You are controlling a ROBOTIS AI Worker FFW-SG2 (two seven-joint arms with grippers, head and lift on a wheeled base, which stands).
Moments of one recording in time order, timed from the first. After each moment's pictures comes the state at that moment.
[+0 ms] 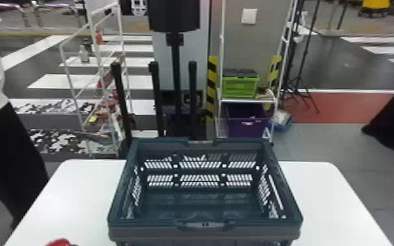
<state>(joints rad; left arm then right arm) 0.87 0.10 -0.06 -2.17 -0.04 -0.26 0.22 0.96 -0.24 0.01 -2.07 -0.23 -0.42 0.08</state>
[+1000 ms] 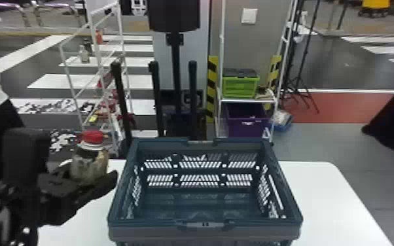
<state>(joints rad) 0.09 0.24 0.10 -2.46 -0.01 1.20 -0.40 0.99 -0.22 -0.01 -2.08 -0.22 -0.42 0.08</state>
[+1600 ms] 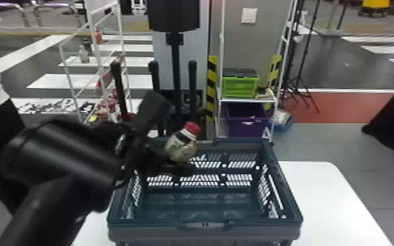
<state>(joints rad) -0.46 0.24 -0.40 -1.89 -0.23 1.19 -0.81 1.02 -0.21 -0.02 -2.11 -0.22 -0.42 0.08</state>
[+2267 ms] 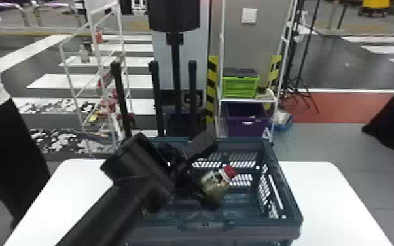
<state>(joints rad) -0.65 0.07 -0.57 -1.16 -0.38 0.65 -0.99 1.03 -0.20 -0.03 -2.11 -0.22 -0.45 0.08</state>
